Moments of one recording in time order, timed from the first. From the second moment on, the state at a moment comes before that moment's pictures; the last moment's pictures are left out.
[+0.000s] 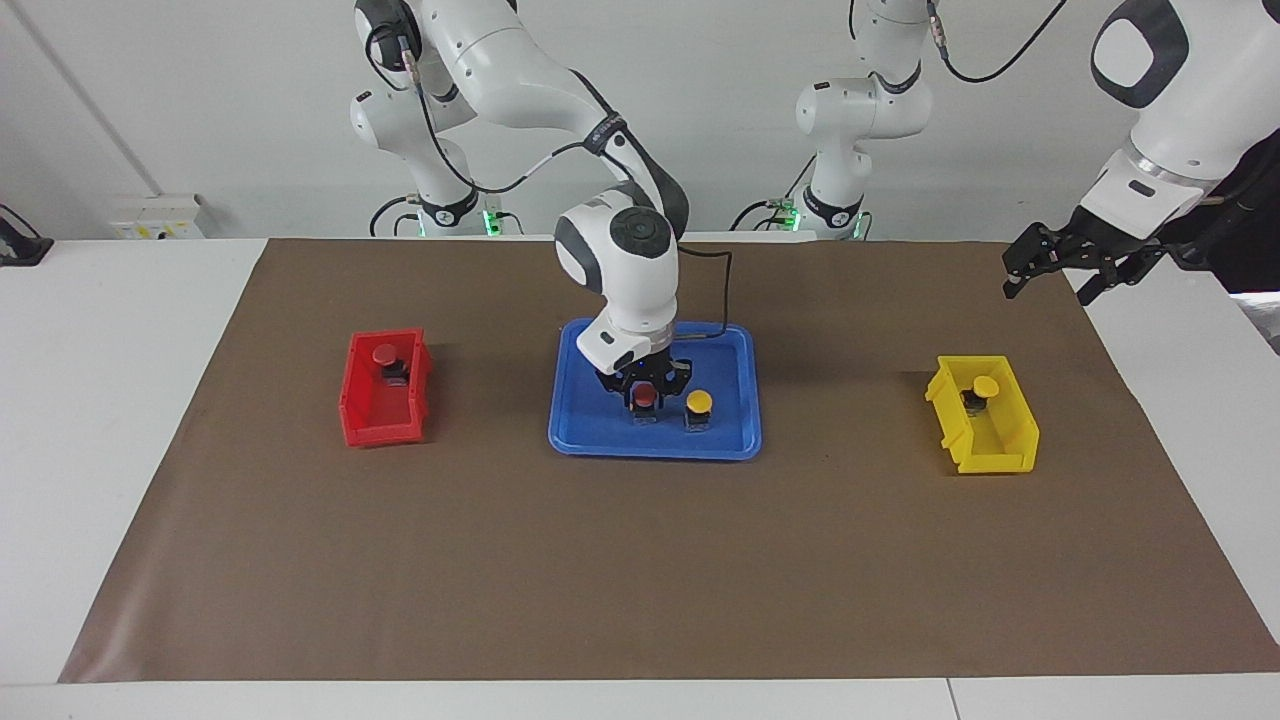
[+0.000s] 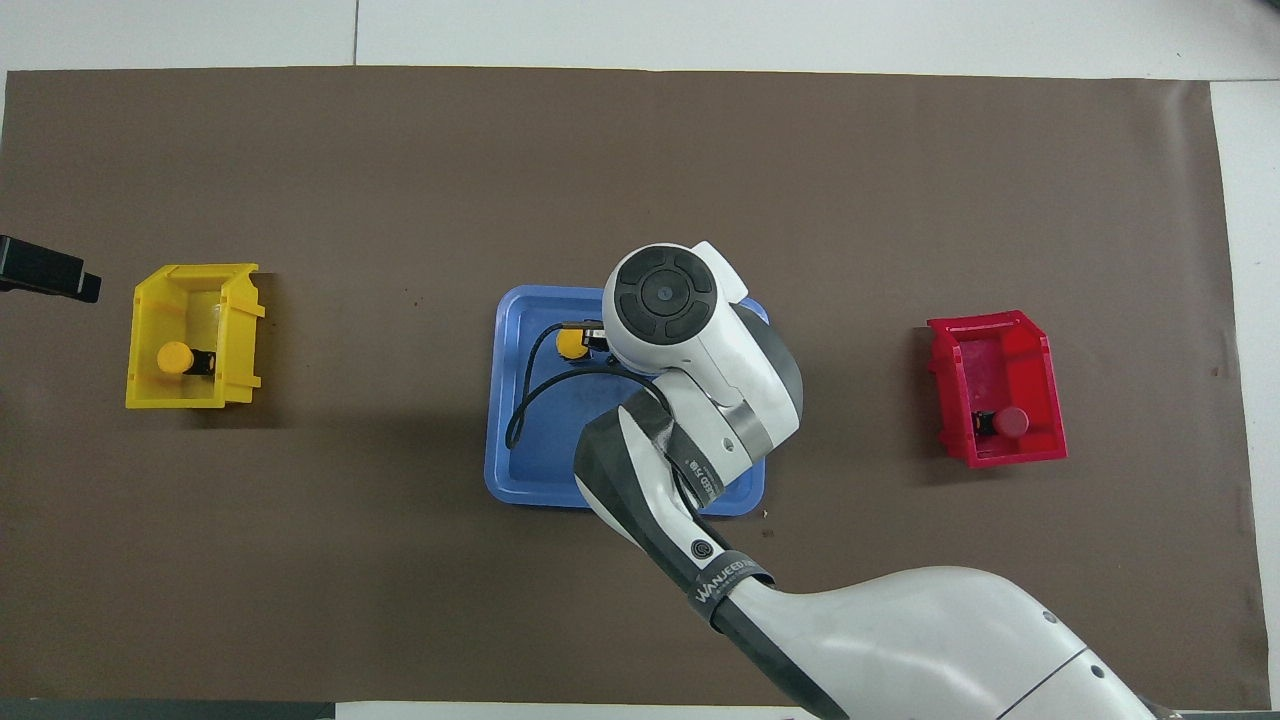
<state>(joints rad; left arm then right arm) -0.06 0.03 0.08 -1.57 -0.04 1.59 0.20 0.58 0.44 0.03 -1.69 -0.02 2.18 0.74</state>
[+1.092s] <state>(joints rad) -0.63 0.29 0.06 -1.81 -0.04 2.19 -0.54 0.04 0.08 0.02 -1.84 0.03 1.93 0.04</state>
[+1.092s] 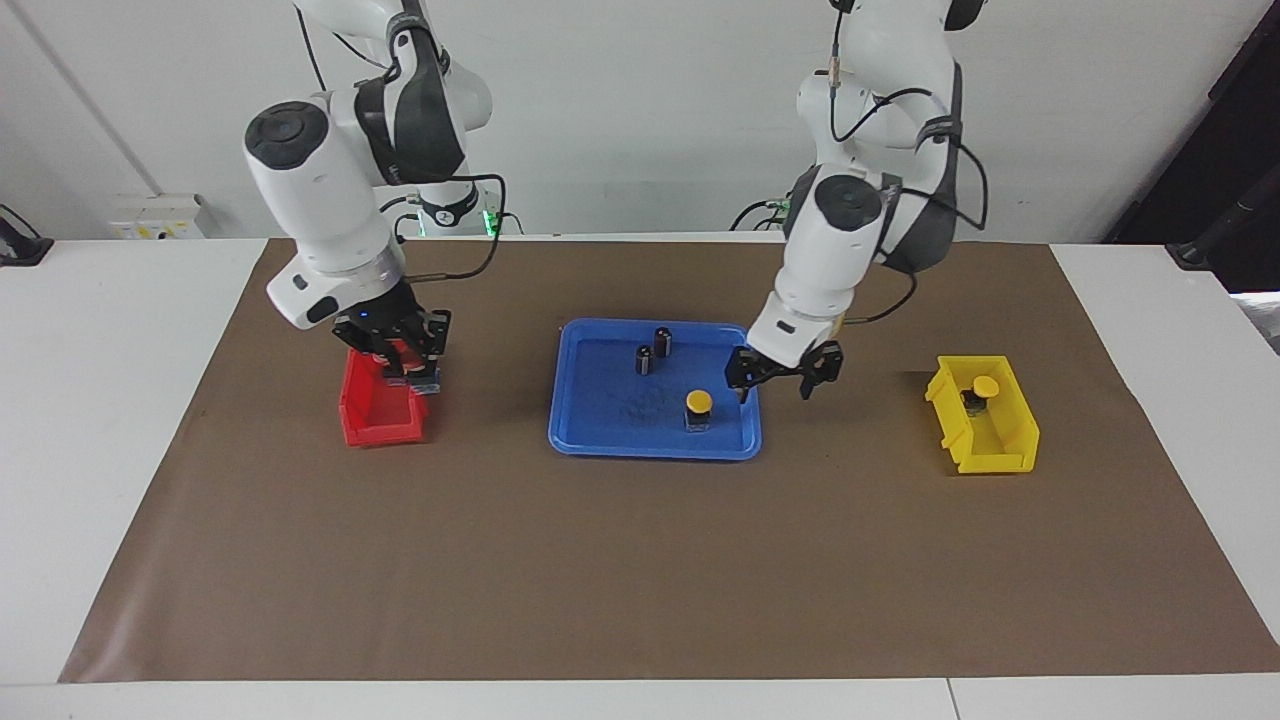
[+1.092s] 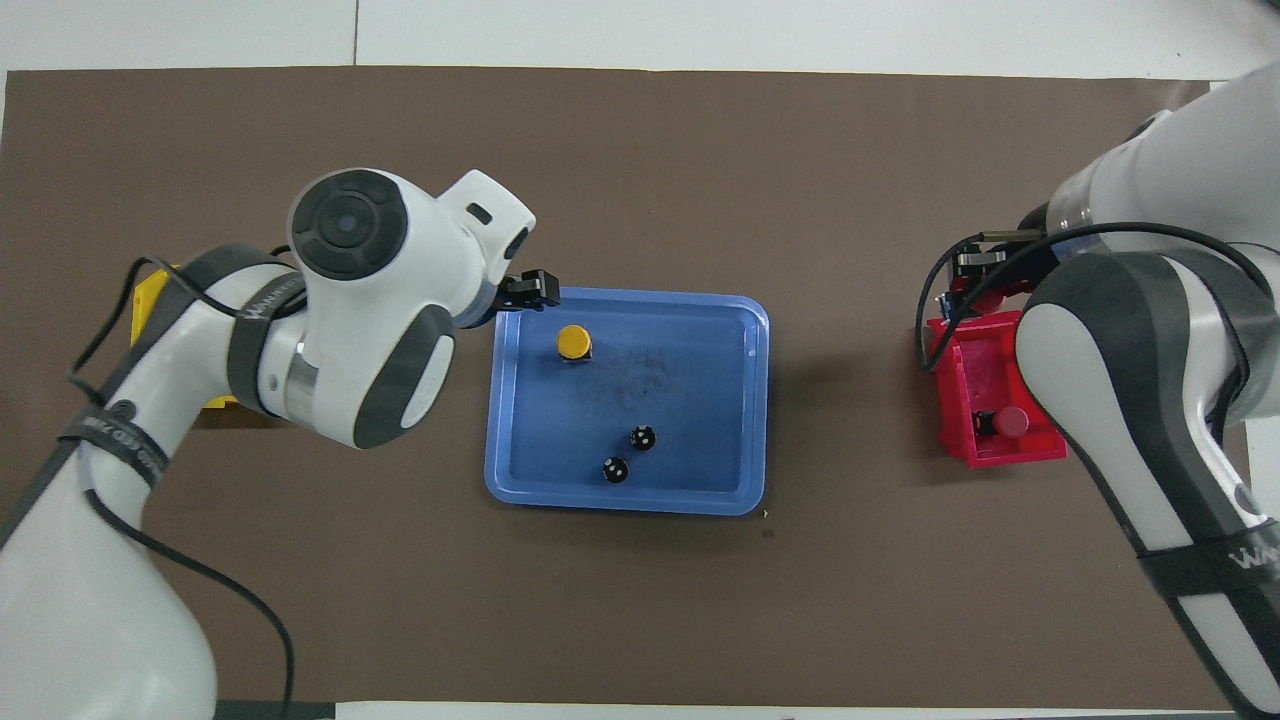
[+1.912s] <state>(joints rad) -0.69 0.39 0.06 -1.77 -0.04 2.20 -0.63 -0.05 0.01 0.02 -2.20 0.03 2.26 -0.10</state>
